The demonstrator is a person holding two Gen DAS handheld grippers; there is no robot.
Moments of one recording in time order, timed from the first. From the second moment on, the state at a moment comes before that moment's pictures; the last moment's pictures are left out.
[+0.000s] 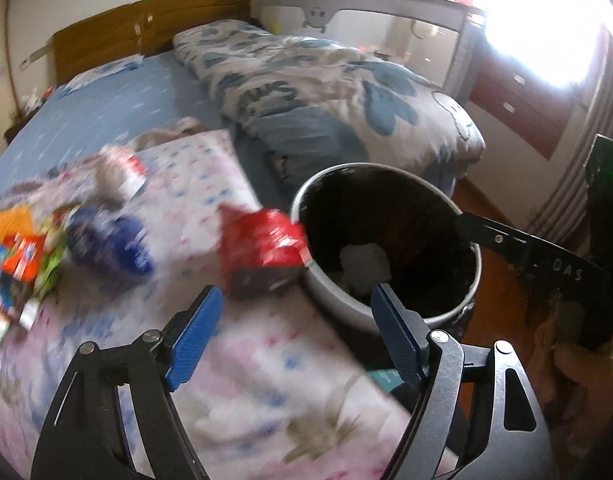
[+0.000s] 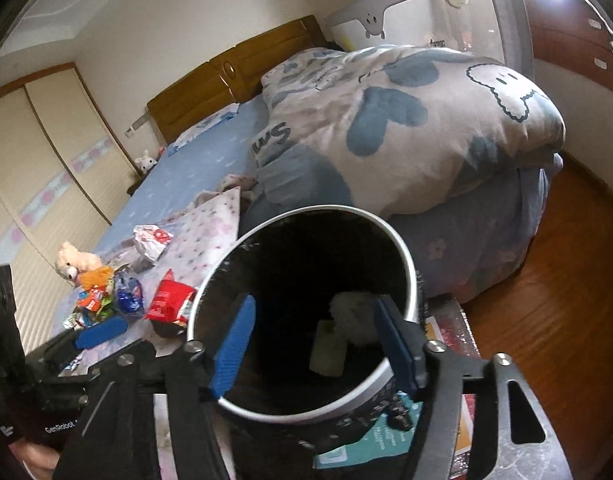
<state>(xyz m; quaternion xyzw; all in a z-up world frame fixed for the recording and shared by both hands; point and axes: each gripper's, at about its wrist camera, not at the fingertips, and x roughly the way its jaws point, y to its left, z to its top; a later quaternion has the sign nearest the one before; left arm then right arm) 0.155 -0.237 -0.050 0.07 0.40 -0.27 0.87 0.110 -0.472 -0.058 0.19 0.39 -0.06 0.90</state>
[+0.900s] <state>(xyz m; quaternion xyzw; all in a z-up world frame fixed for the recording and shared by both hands) 0.168 -0.105 -0.066 -0.01 0.42 -0.16 0.89 0.136 -0.341 -0.065 0.10 0.40 0.04 0.91</state>
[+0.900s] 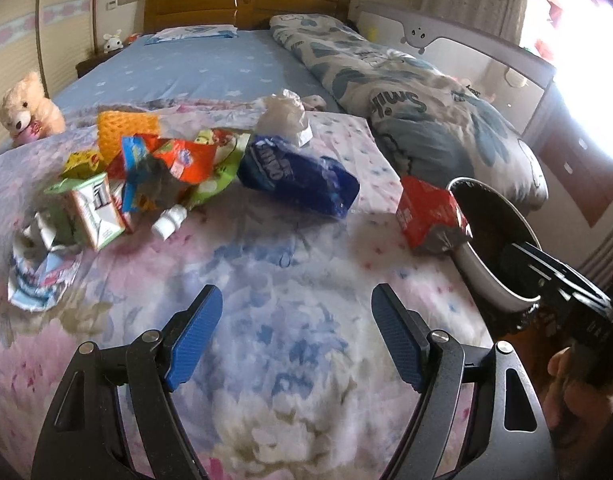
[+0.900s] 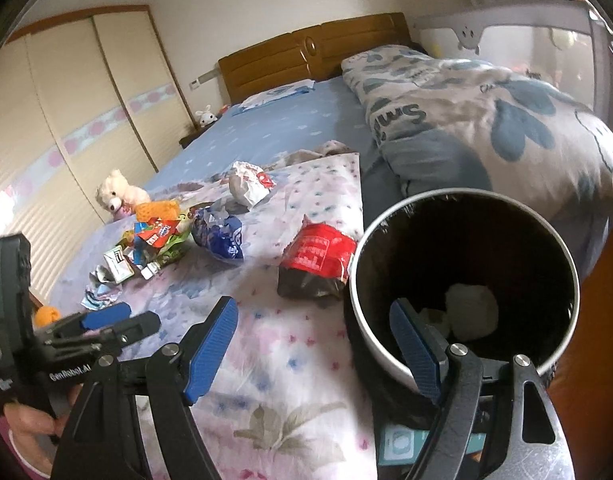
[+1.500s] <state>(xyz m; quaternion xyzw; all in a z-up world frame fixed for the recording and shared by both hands) 0.260 -0.136 -0.074 -0.04 0.46 -0.16 0.87 0.192 -0.337 -0.086 0.06 0.42 0.07 0.90</state>
